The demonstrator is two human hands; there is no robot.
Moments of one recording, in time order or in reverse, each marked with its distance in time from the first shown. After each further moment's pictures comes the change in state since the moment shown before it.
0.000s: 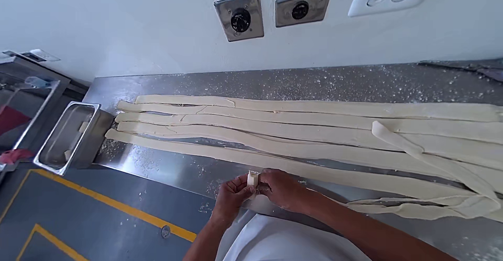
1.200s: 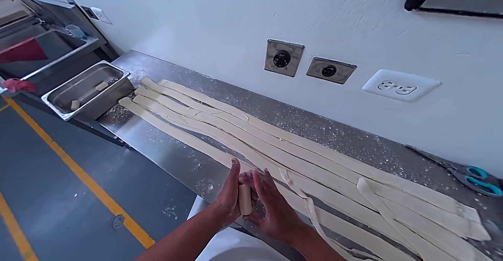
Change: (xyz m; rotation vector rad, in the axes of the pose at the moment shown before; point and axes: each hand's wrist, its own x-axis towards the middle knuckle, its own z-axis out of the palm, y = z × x) left_hand -0.016 0.048 0.042 -0.476 -0.017 -0.105; right_hand -0.016 0.006 0.023 -0.235 0.619 -0.777
